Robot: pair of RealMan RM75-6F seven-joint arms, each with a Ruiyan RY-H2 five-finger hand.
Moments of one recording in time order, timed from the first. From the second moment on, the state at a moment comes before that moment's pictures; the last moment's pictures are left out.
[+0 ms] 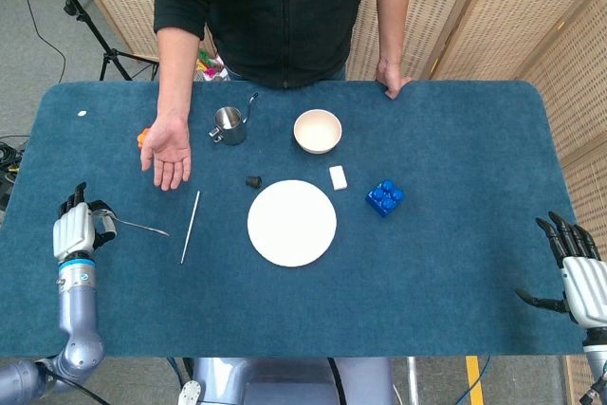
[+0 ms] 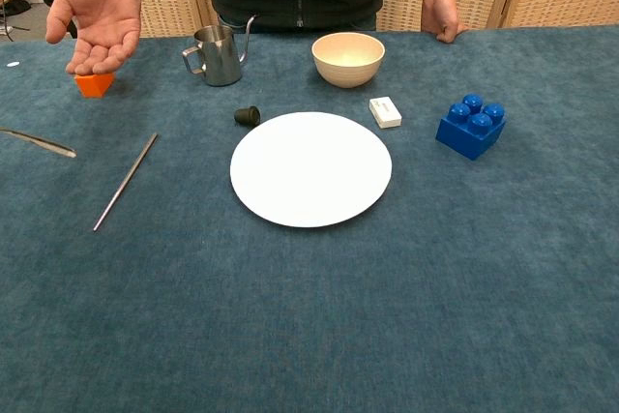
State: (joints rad) left arm -0.43 -1.46 -0.35 -1.64 0.60 1.28 0.33; right arm 0.10 -0.99 0.07 -1.66 -1.45 1.38 0.17
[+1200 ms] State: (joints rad) left arm -0.58 -1.36 -0.71 -1.86 0.16 1.34 0.21; right arm 0.10 -0.99 0.06 -1.66 -1.44 1.37 0.18
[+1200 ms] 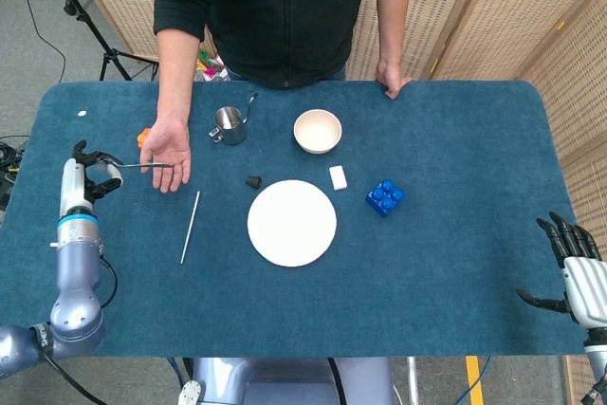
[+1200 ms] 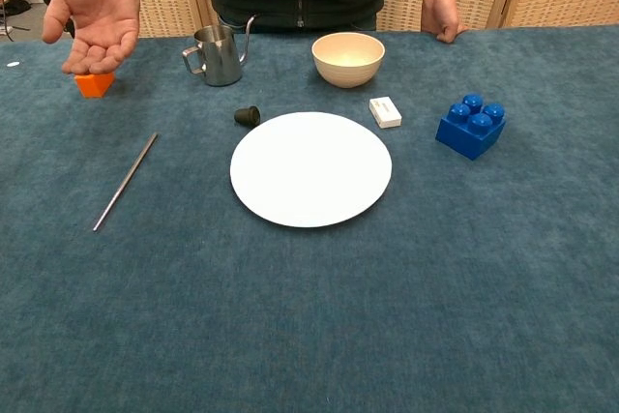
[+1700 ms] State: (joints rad) left arm -0.65 -1.41 -0.71 -1.78 0.07 1.35 0.23; right arm 0.11 -0.99 0.07 -1.65 -1.43 1.36 0.18
